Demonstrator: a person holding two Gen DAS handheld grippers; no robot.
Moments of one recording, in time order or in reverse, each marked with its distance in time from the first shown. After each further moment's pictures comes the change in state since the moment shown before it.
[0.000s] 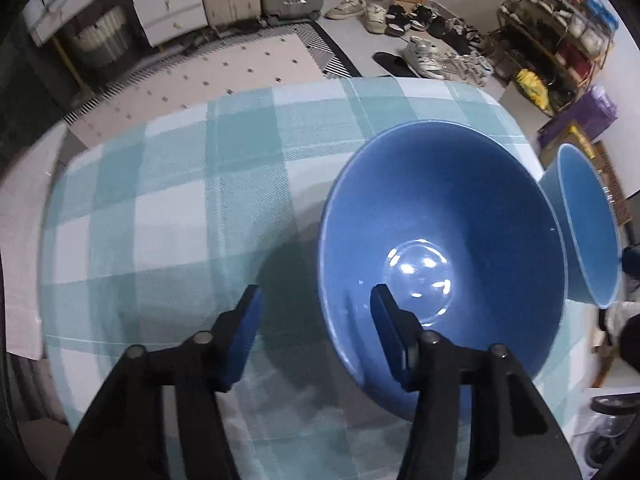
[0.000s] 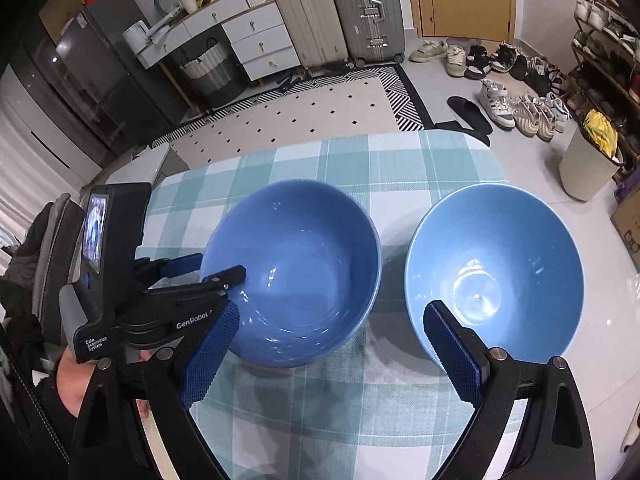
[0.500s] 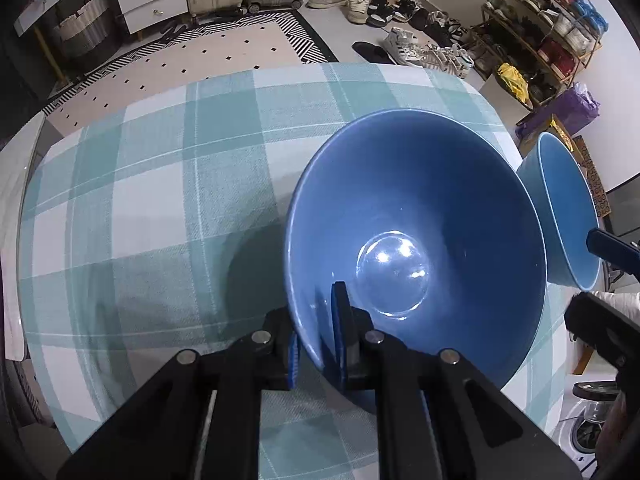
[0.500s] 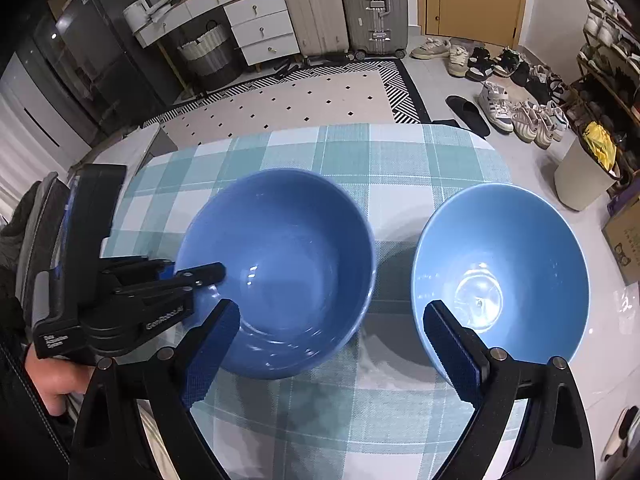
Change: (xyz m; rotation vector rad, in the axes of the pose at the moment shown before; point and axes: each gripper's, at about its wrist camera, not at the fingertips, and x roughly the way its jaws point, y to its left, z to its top) left arm -0.001 0.004 -0.007 0.015 0.035 -0.071; right arm 0.021 0.008 0.000 -0.057 0.030 -0.074
